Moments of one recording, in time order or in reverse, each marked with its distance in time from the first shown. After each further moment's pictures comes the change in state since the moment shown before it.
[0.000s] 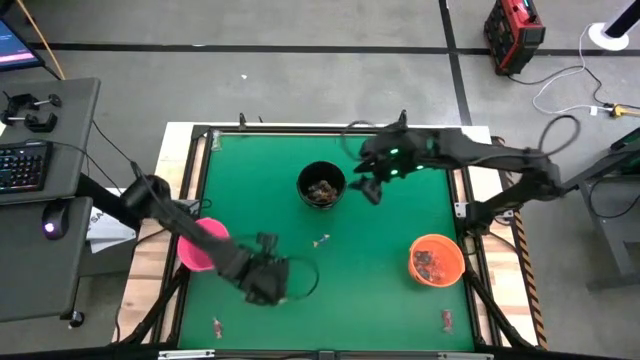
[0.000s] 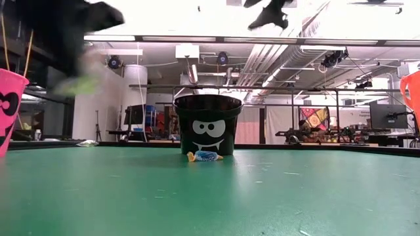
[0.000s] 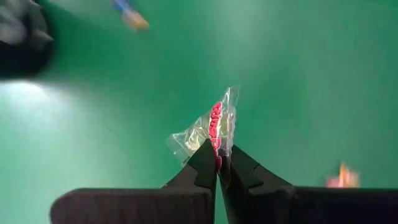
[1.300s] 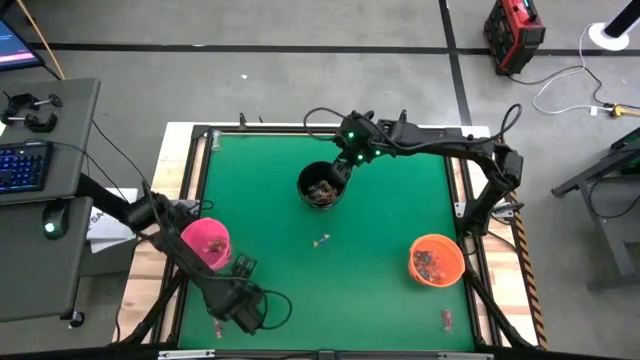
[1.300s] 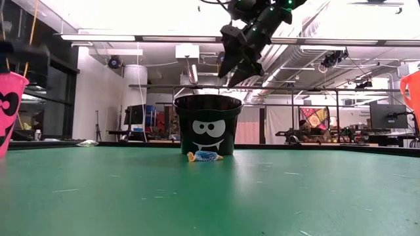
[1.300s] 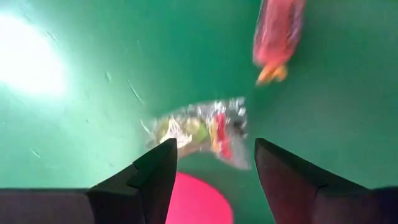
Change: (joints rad) left arm -0.228 0.133 -0.121 -0.139 0.209 0.062; right arm -0.202 0.313 0.000 0.150 -0.006 -0.065
